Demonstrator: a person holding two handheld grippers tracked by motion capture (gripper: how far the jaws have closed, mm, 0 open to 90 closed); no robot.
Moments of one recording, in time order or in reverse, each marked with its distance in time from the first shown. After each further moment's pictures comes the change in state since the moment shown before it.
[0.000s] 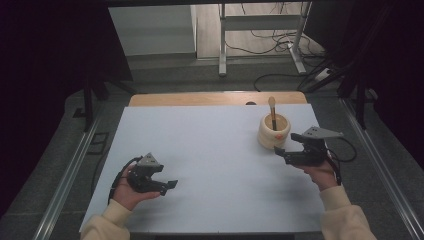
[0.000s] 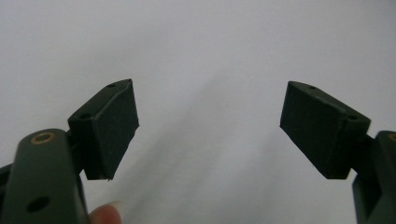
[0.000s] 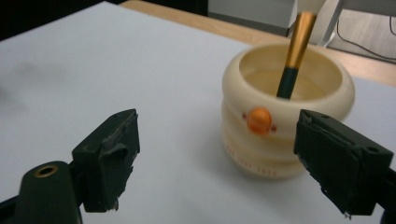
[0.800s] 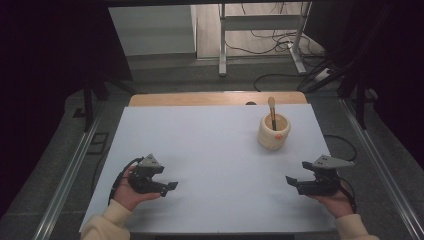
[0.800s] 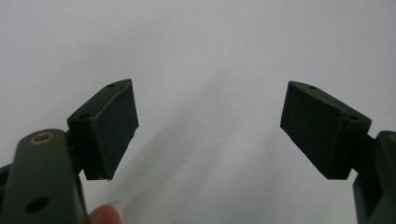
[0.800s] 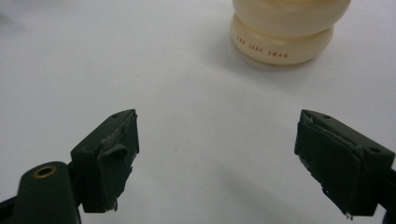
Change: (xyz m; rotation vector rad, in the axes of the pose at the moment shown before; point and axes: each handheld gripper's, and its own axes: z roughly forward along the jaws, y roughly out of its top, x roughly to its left) left arm -0.001 -0.001 0.003 0.026 -0.008 0.009; right arm 0.011 -0.068 -0.035 0.127 -0.003 0.015
